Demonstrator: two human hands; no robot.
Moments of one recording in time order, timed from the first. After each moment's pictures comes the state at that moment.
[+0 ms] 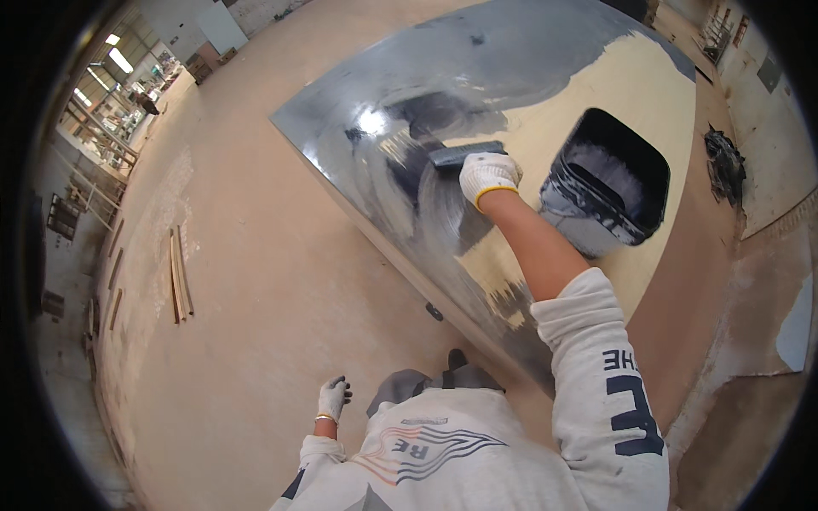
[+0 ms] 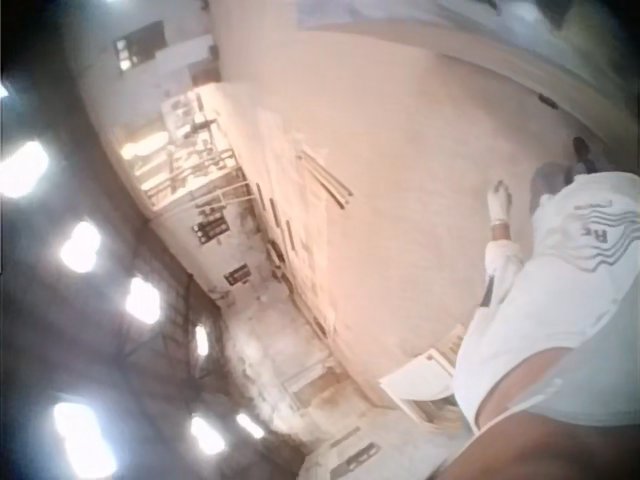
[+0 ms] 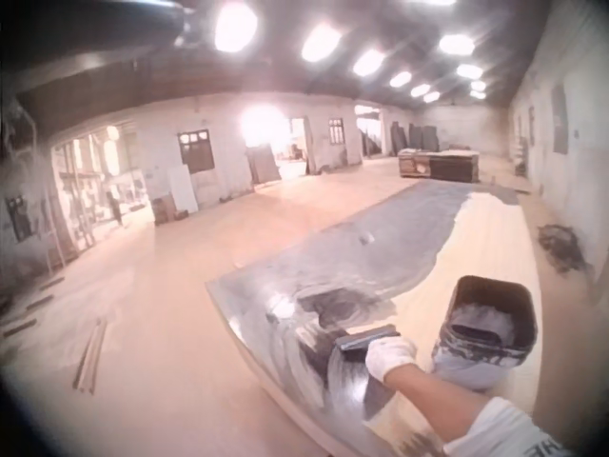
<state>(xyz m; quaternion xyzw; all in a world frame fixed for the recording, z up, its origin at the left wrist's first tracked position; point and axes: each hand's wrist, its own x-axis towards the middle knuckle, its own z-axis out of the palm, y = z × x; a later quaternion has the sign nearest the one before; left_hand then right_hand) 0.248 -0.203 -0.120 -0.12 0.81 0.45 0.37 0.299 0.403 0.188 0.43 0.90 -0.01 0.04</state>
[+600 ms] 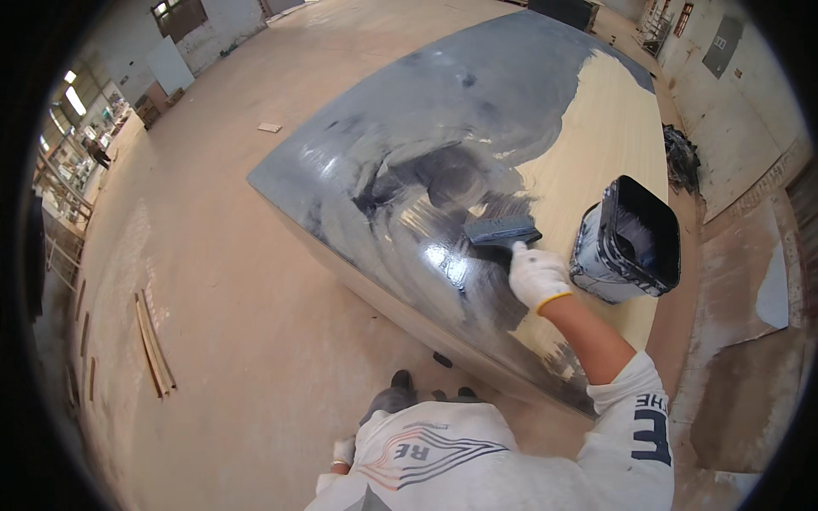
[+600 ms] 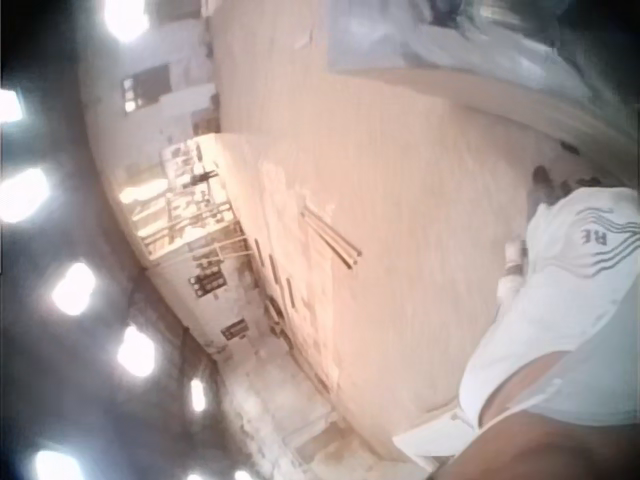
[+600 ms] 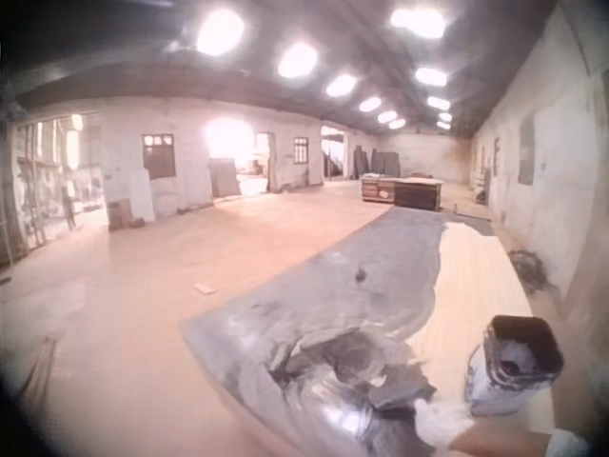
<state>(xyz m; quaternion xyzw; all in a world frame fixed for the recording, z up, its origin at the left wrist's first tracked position) 0.102 -0.271 -0.218 0.44 0.84 -0.01 0.31 0.268 0.355 0.195 0.52 0.84 -0.01 0.15</state>
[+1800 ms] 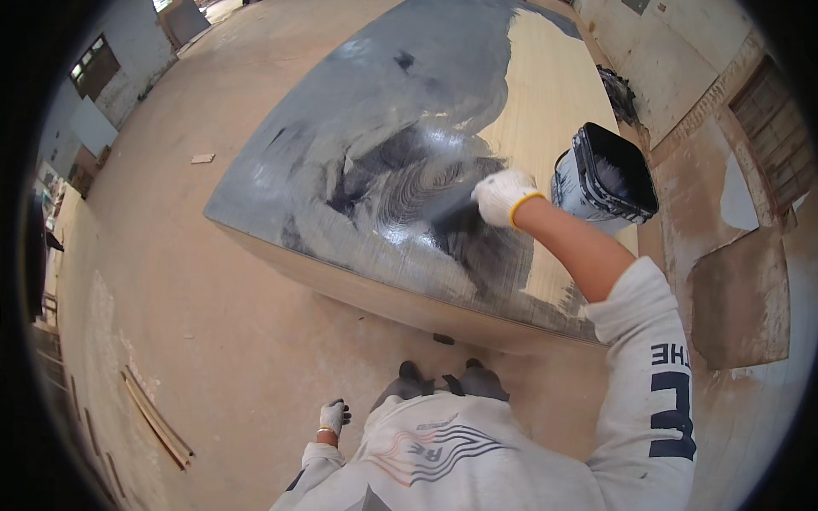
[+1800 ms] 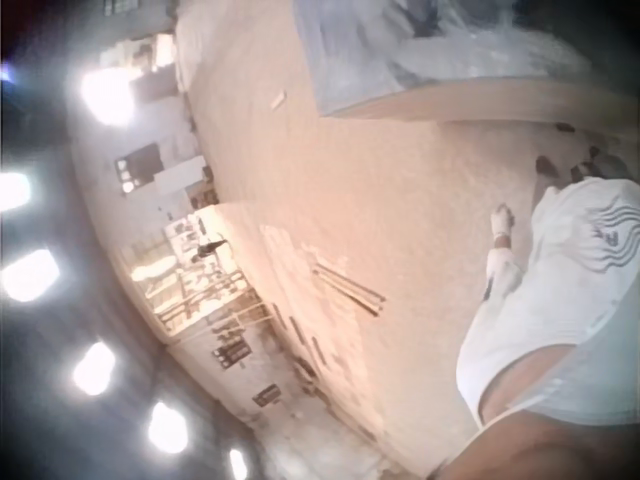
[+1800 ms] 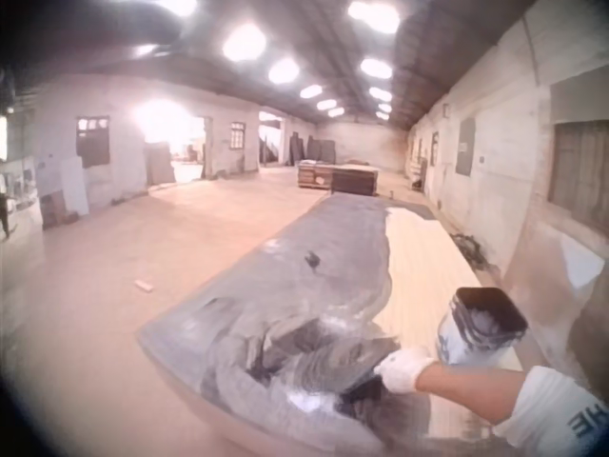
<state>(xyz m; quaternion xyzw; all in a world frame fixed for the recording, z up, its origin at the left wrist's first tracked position) -0.104 -0.169 -0.217 -0.03 0.76 0.35 0.55 0.196 0.381 0.240 0.40 0.87 0.04 0.27</state>
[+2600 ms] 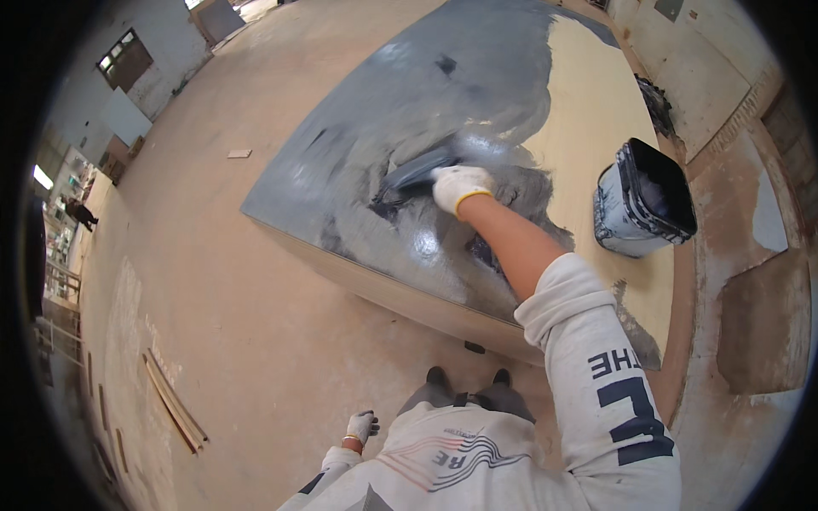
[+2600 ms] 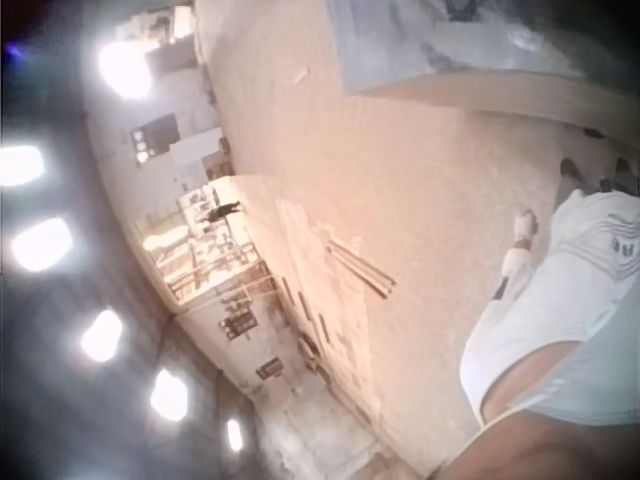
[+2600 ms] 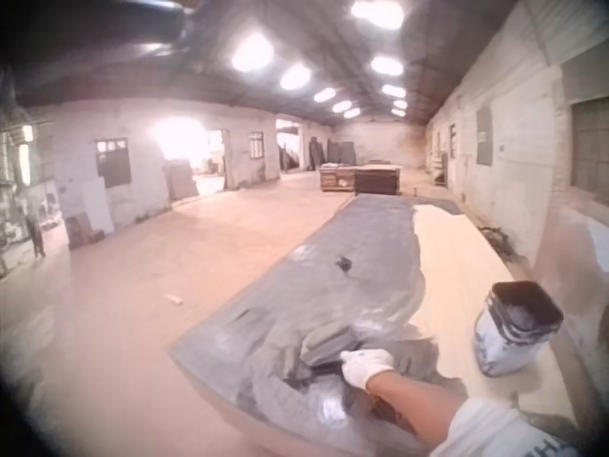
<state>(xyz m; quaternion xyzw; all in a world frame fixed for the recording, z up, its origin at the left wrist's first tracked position) -0.088 -0.184 -0.198 -0.04 0.75 0.32 0.57 0.051 0.407 0.193 0.51 0.85 -0.09 0.10</state>
